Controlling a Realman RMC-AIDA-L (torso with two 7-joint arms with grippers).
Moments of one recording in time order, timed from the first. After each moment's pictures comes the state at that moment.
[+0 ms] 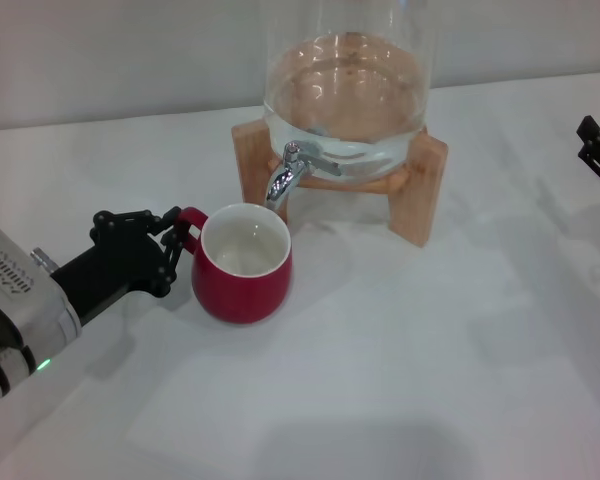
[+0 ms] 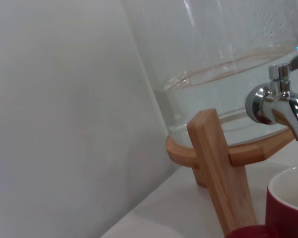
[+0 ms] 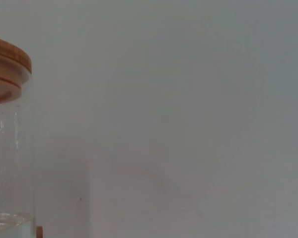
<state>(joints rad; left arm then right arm) -0.65 -2.09 1.32 0.07 0.86 1.03 -0.27 0.29 2.01 -1.62 -0.19 0.10 -1.27 0.39</state>
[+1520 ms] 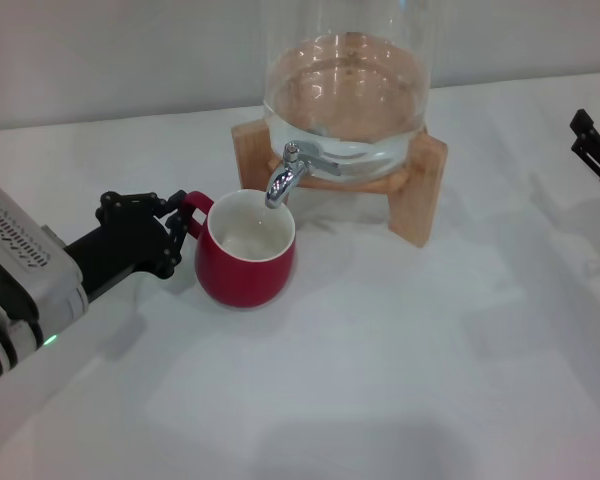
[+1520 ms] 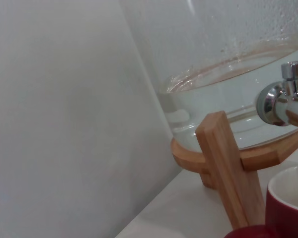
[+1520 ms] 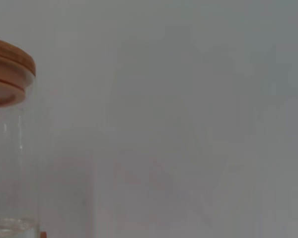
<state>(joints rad) -0.69 -2.09 1.33 0.08 0.86 0.98 -0.27 0.30 2.01 -1.62 -0.20 0.10 -1.25 0.39</state>
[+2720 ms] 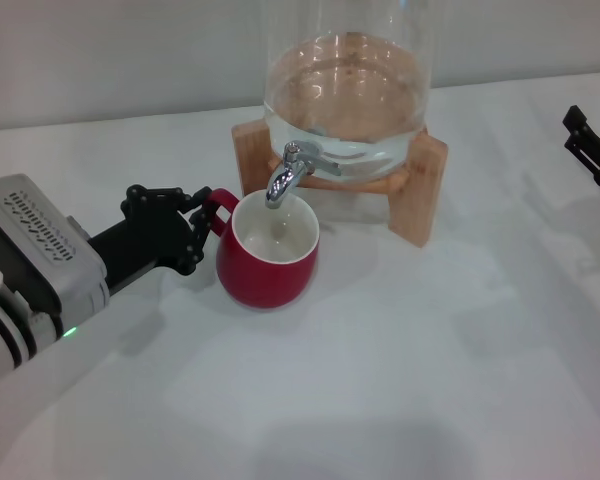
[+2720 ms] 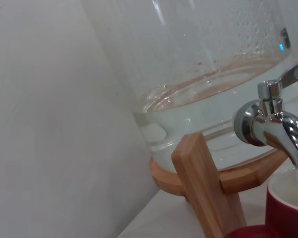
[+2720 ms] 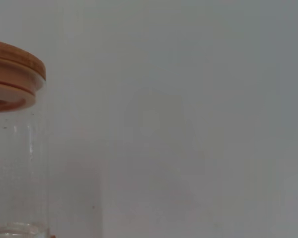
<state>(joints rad) -0.72 -2.10 1.37 0.08 0.86 0.98 -0.28 0.30 2.01 -1.64 -0.22 0.10 -1.25 0.39</state>
